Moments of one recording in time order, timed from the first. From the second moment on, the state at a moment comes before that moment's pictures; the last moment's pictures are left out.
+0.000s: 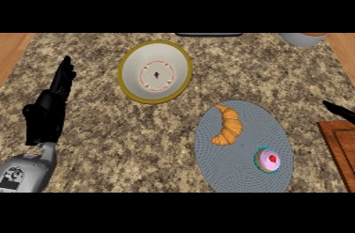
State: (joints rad) left arm -0.21 0.40 -0.16 -1.59 0.02 0.33 0.16; right arm 0.09 -0.89 0.02 -1.67 -0.05 0.35 -0.27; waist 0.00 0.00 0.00
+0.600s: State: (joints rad) left arm -0.22 0.38 -0.11 -1.58 -0.01 0.28 0.16; right arm 0.00 -0.79 0.21 -1.77 0.15 0.44 0.01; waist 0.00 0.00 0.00
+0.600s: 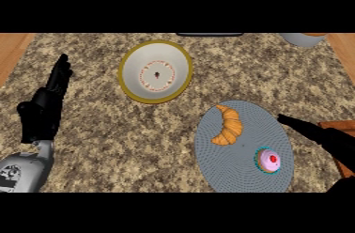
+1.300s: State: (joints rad) left arm -0.23 0.33 -0.04 -1.58 -0.06 0.21 0.17; right arm -0.06 -0.58 0.26 -1.59 0.41 0.46 0.03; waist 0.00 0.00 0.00
